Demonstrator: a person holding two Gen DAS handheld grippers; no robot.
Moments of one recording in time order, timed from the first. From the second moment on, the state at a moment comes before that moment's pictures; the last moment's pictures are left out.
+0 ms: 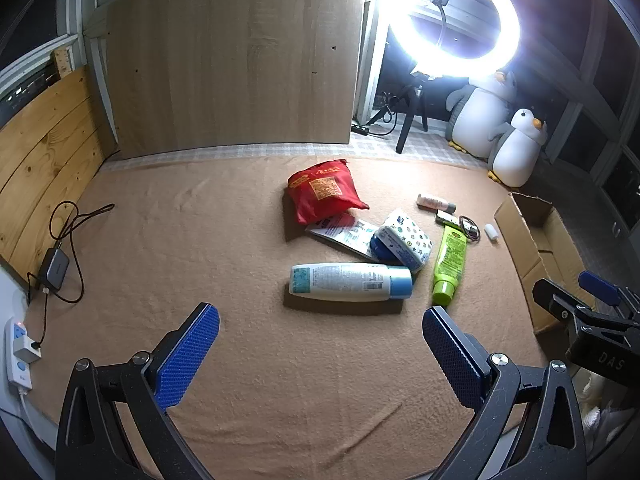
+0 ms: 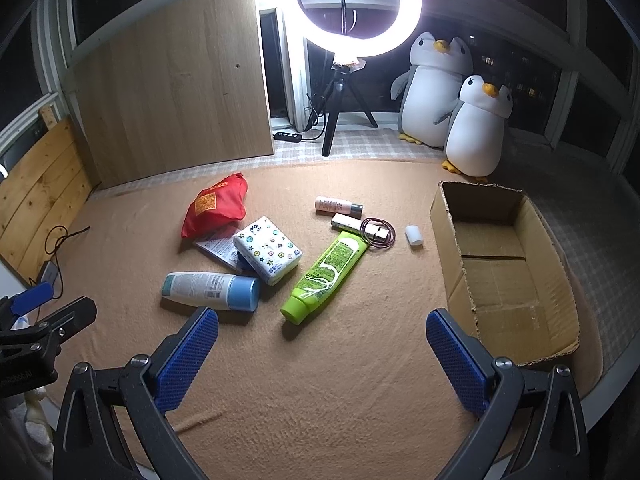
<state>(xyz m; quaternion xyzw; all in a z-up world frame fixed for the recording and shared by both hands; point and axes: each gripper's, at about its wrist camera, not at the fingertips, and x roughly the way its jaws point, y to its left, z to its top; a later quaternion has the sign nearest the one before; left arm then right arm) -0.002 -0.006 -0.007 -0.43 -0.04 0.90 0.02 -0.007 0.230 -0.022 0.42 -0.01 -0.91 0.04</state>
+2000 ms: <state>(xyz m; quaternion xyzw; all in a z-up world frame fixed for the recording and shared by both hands) -0.027 0.006 -0.016 -0.44 -0.01 0.90 0.03 -0.011 0.239 -0.030 0.44 -0.02 -0.90 0.02</state>
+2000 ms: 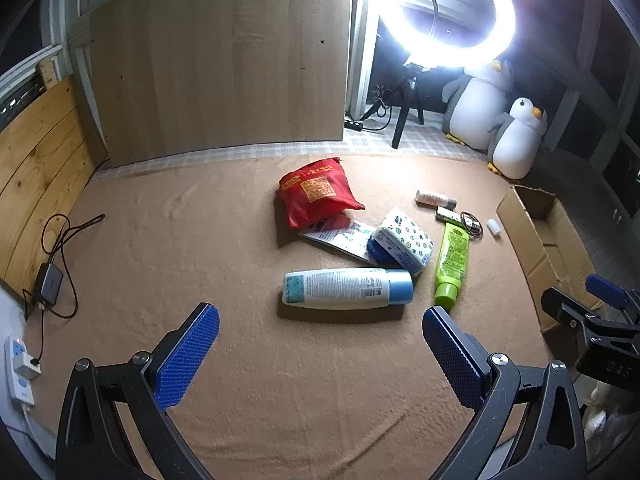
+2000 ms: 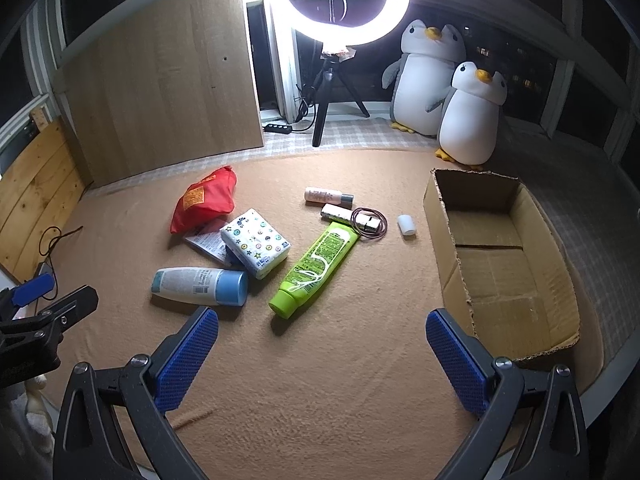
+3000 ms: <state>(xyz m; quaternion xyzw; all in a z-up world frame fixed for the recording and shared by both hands) -0.158 0.011 -0.106 -0.52 -0.01 0.86 0.04 -0.013 0.275 -0.047 0.47 -0.04 -0.88 -0.02</state>
